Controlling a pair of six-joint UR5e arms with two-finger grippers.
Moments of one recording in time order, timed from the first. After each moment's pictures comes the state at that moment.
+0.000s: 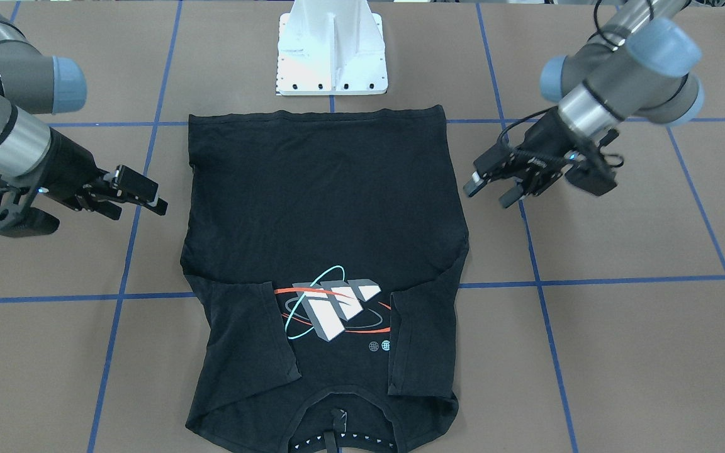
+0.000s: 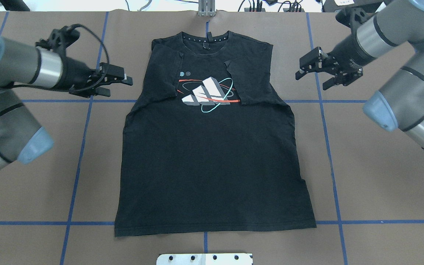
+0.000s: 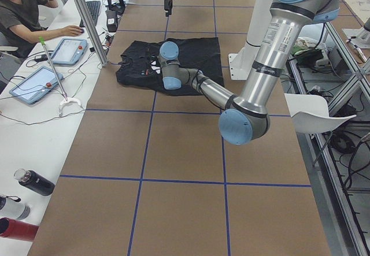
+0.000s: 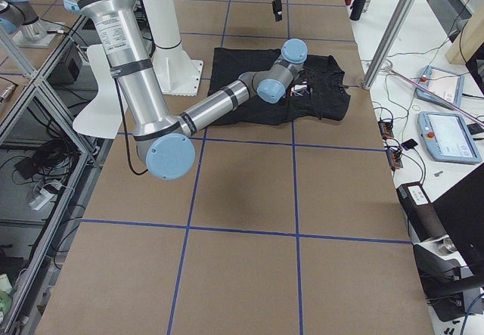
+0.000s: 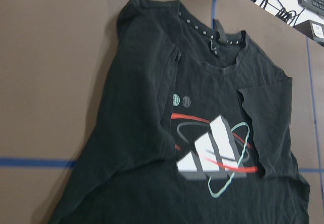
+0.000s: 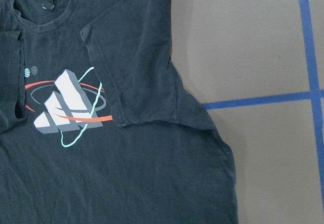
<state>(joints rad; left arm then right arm) -0.86 -1.80 -1.80 -2.49 -2.16 -1.52 0.99 -1.27 1.79 -1.17 2.45 1.20</state>
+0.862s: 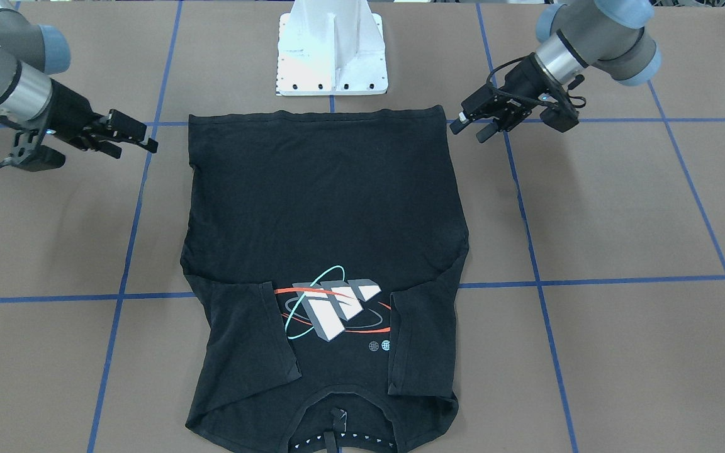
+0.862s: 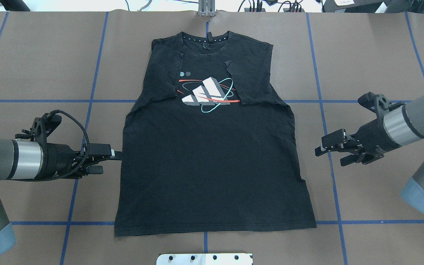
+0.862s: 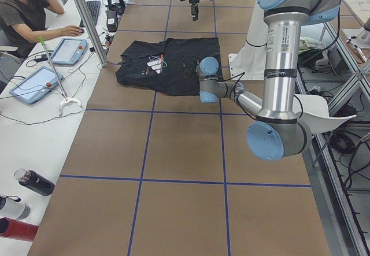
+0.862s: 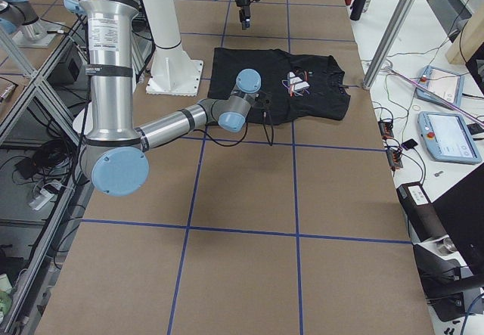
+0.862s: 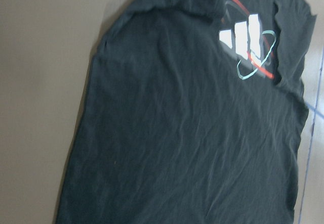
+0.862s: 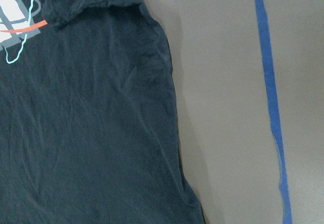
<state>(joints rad) -0.53 -1.58 -1.92 -2.67 -1.92 -1.75 0.74 -1.58 1.91 -0.83 2.35 1.44</state>
